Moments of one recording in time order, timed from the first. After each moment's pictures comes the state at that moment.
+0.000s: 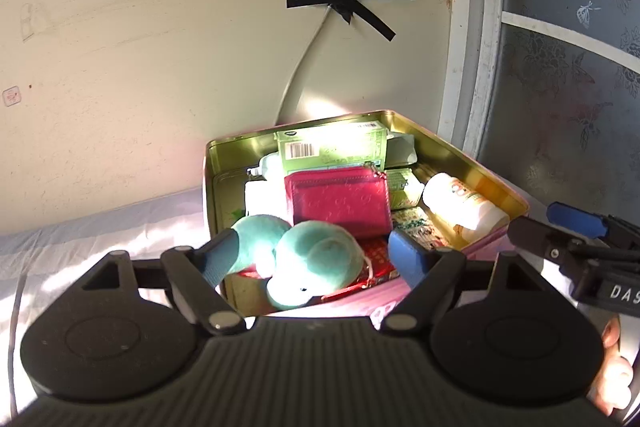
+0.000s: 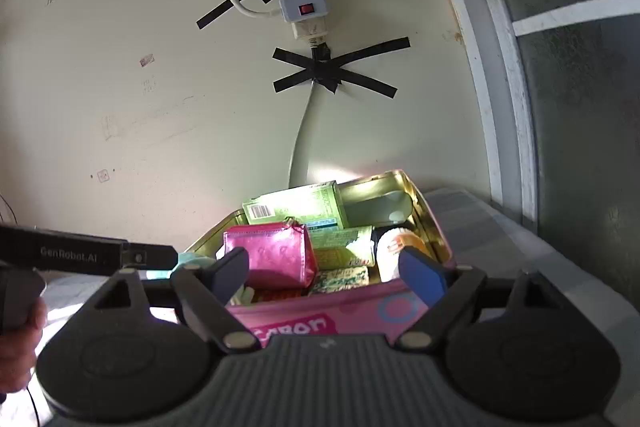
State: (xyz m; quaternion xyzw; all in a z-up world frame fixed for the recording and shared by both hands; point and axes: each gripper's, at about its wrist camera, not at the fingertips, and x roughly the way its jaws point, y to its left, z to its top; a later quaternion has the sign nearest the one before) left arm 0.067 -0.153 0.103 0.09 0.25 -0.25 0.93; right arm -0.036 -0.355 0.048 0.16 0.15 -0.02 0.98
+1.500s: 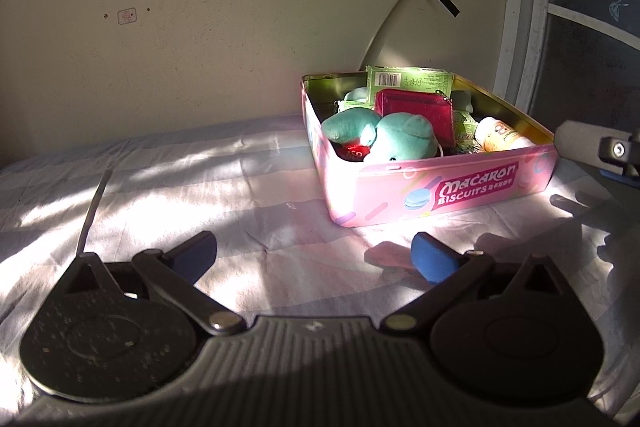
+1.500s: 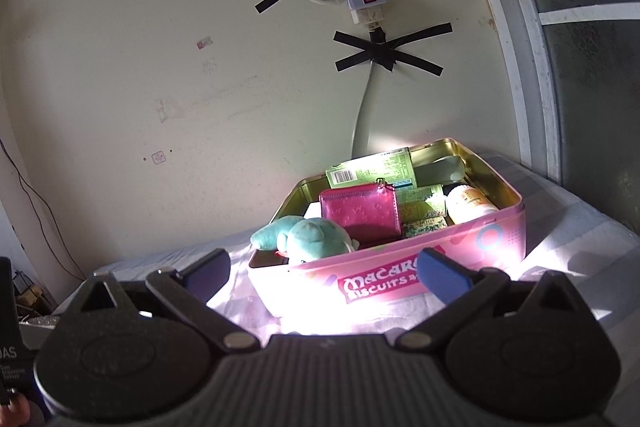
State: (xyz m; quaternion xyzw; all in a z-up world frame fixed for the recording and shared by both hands) left arm -0.006 -0.069 0.074 0.06 0.28 -0.16 0.94; right arm -0.079 -0.265 0.079 0.18 0.18 -0.01 0.97
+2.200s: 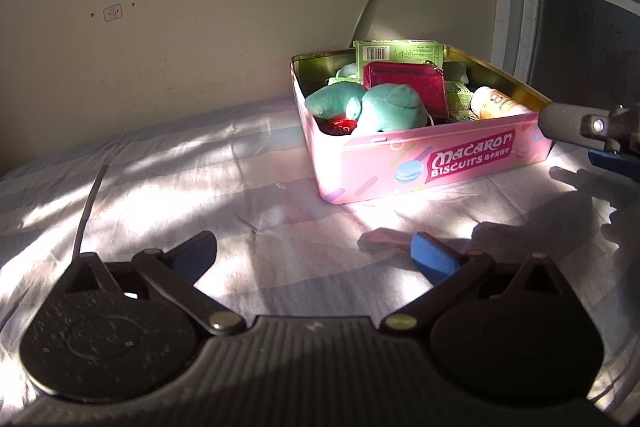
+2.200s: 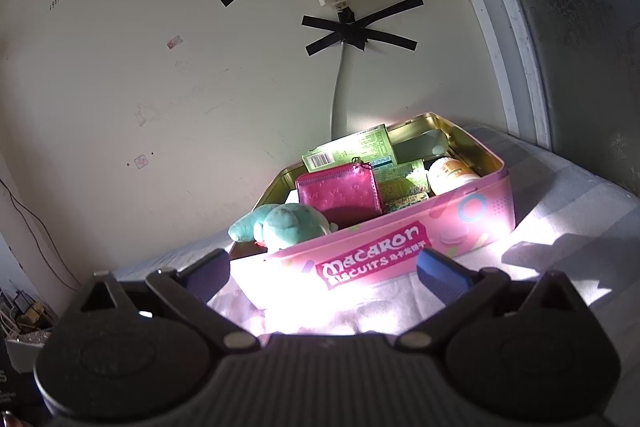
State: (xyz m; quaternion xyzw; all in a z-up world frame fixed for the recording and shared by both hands) left arm -0.011 -0.090 0.064 0.10 0.31 -0.15 0.94; right arm -0.074 -0.288 0.057 0.22 0.20 -0.01 0.96
